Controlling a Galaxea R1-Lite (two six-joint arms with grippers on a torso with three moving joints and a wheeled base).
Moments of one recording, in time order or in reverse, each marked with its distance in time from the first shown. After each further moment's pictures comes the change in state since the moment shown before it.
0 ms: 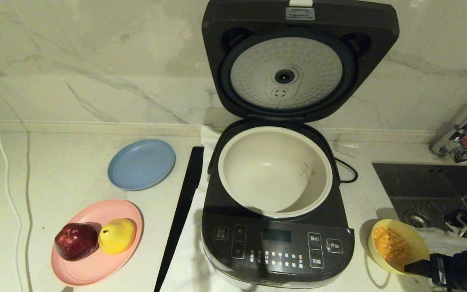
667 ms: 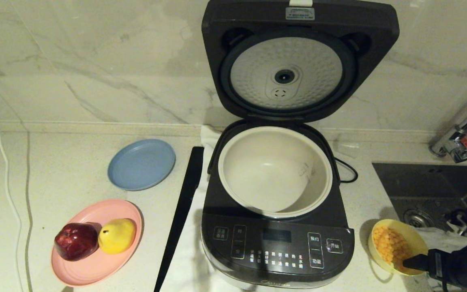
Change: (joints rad) left arm 0.000 0.000 0.000 0.000 0.000 0.000; right arm -0.069 0.091 -0.001 -0.077 0.029 0.030
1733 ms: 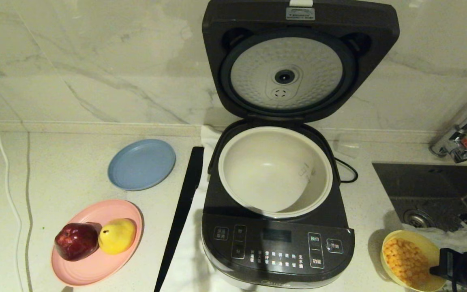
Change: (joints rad) left arm 0.000 0.000 0.000 0.000 0.001 0.000; right arm -0.095 -0.050 0.018 0.014 0.094 0.004
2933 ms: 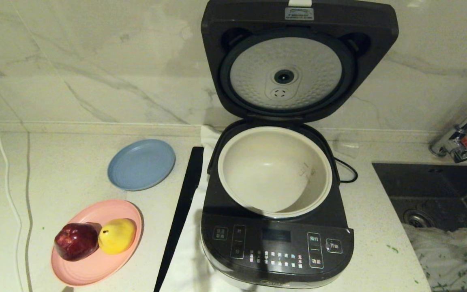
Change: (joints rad) left arm 0.000 0.000 0.000 0.000 0.000 0.000; right arm -0.747 0.329 -0.647 0.269 0.267 -0.010
